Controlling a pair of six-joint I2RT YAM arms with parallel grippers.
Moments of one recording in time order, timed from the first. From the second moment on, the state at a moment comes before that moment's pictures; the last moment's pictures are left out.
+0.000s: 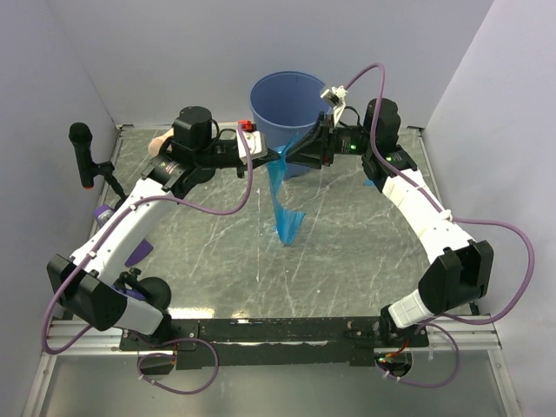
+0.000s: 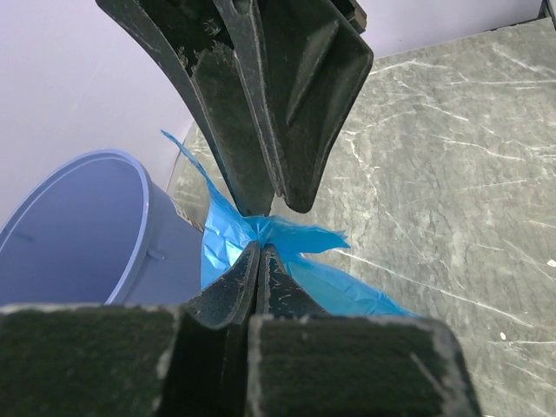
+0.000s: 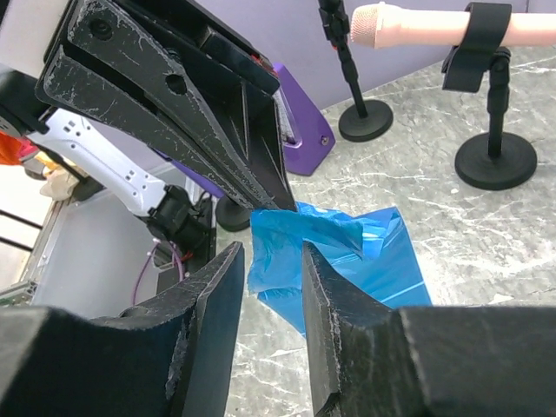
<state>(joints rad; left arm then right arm) -0.52 1.42 1.49 -0.27 0.81 0.59 0.31 1.48 1.42 0.04 -1.17 0.35</state>
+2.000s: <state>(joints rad) -0.52 1.43 1.49 -0.30 0.79 0.59 0.32 1.51 1.38 0.05 -1.11 0.32</state>
